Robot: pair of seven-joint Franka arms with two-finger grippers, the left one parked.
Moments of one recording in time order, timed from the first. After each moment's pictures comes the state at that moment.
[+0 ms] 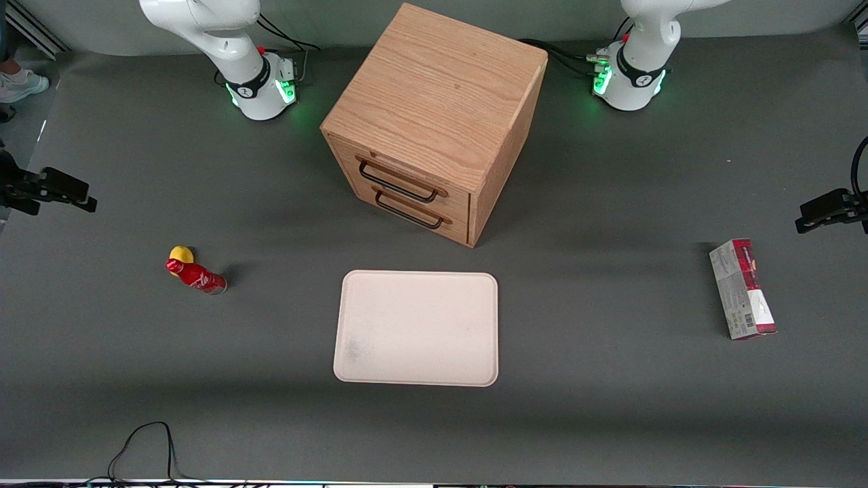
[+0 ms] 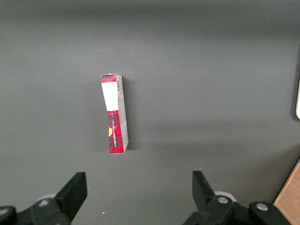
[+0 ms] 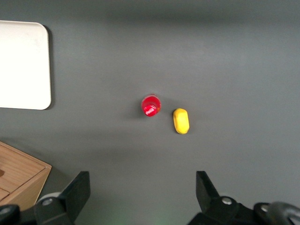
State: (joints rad) arm -0.02 0.01 -0.10 -1.57 0.00 1.55 -0.12
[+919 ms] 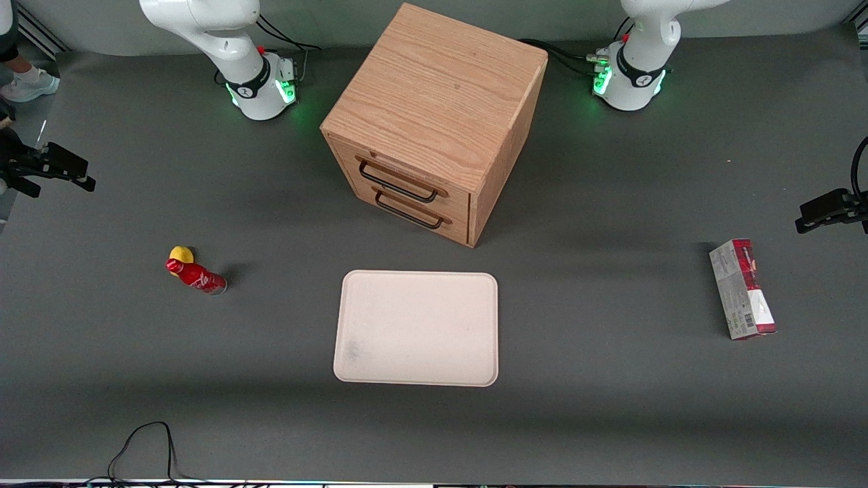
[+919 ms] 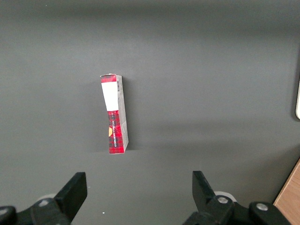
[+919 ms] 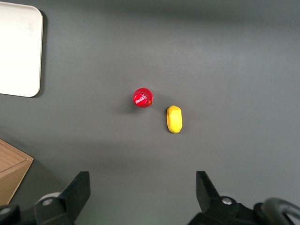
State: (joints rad) arm -0.02 -0.15 -0.14 -1.86 -0.02 1.72 -0.23
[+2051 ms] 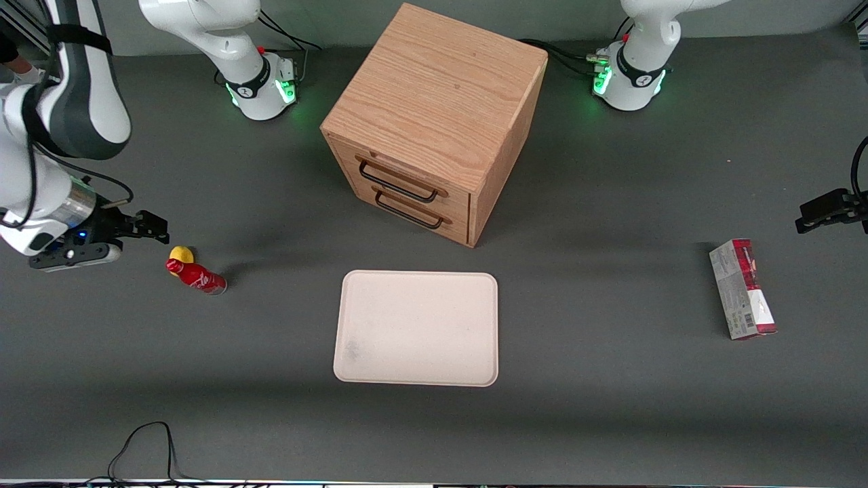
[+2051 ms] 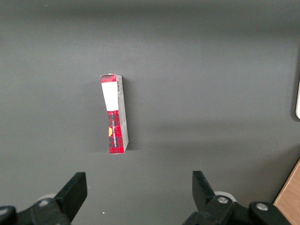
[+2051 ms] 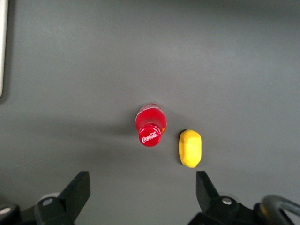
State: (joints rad) arm 0.04 0.01 -0.14 -2.10 -0.02 2.12 -0.23
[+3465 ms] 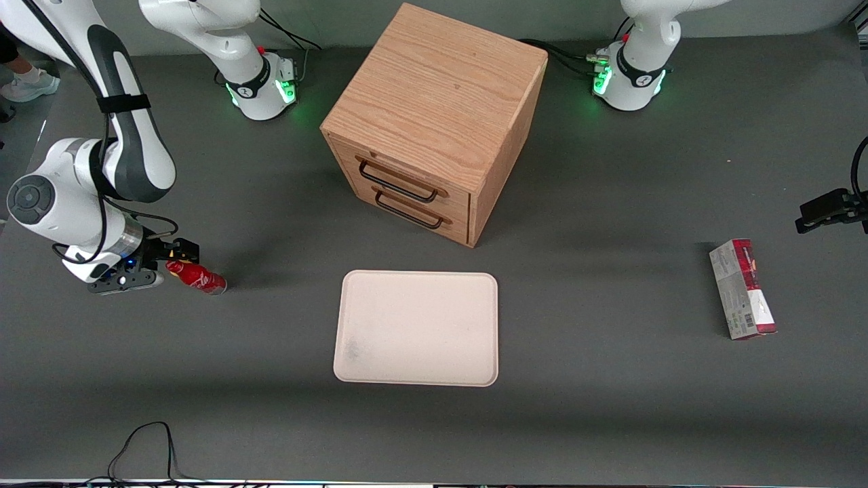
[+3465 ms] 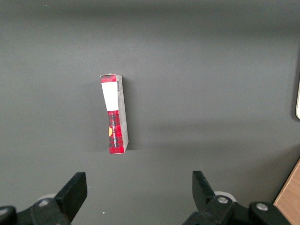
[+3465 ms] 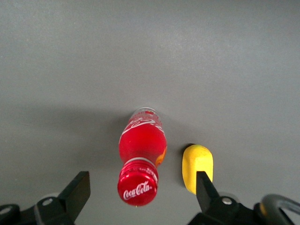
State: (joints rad) arm 0.04 0.19 -0.14 -2.13 -0.02 2.28 -0.23
